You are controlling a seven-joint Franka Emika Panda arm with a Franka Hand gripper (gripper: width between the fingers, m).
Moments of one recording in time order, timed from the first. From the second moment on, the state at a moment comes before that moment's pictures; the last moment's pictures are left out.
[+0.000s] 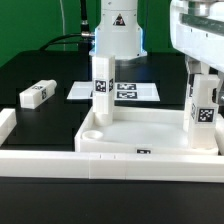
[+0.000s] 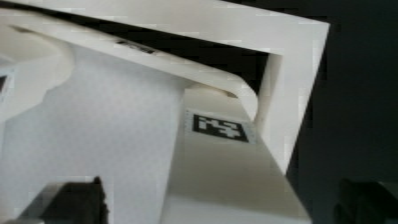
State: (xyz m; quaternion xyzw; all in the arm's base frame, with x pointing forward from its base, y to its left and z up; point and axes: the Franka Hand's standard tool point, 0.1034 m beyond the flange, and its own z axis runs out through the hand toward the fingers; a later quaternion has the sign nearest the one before) arm 0.630 0.088 0.108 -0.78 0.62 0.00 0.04
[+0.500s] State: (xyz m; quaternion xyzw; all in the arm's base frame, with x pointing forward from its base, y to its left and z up) arm 0.629 0.092 0.107 -0.89 0.45 -0.01 0.02
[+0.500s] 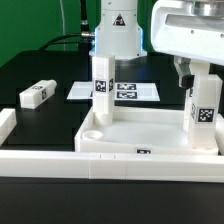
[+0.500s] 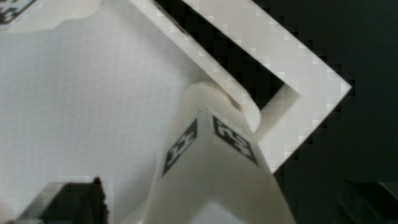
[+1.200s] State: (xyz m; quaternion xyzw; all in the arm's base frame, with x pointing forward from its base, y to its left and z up) arm 0.628 0.094 0.107 -0.99 0.15 -0.02 -0.01
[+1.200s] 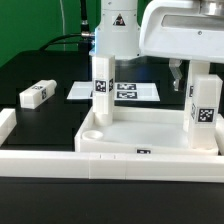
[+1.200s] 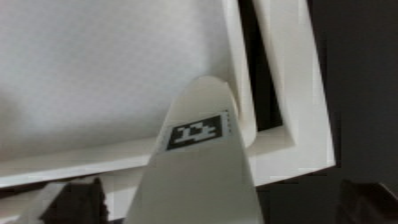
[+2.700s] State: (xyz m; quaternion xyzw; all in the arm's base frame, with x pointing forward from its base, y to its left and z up) arm 0.629 0.087 0.107 -0.96 0.27 -0.02 0.00
